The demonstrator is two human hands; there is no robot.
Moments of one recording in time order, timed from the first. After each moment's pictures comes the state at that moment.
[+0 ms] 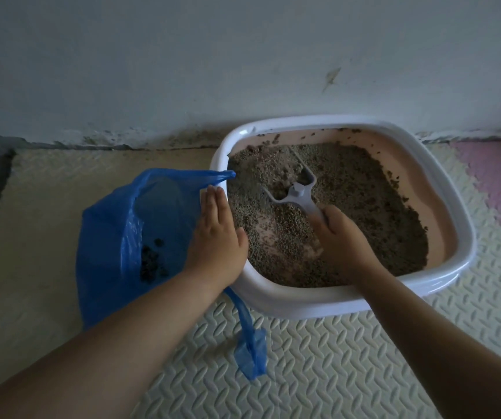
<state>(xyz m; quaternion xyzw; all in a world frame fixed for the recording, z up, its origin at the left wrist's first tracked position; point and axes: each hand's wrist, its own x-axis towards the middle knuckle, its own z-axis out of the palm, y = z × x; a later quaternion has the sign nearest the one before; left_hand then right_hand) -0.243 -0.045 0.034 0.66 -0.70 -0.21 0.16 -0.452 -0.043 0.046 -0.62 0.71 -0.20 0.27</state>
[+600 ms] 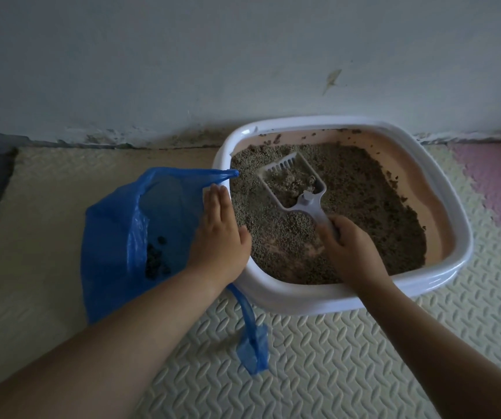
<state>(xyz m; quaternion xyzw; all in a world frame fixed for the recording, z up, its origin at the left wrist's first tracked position) -0.240 -0.044 0.032 0.66 -0.70 -0.21 0.17 -0.457 -0.017 0.047 -0.62 0.70 -0.25 0.26</state>
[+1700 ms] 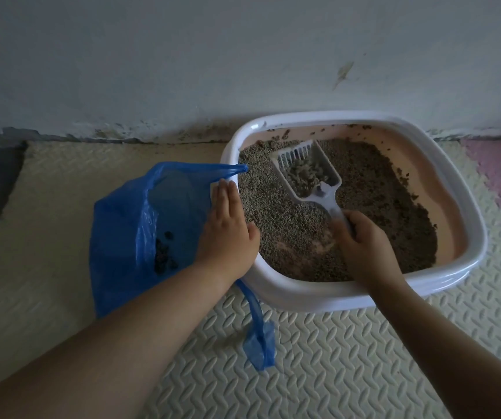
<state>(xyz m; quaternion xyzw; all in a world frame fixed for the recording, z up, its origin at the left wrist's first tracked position) -0.239 -0.045 0.033 0.65 -0.71 -0.22 0.16 -0.458 -0.014 0.047 -0.60 0.70 -0.28 0.26</state>
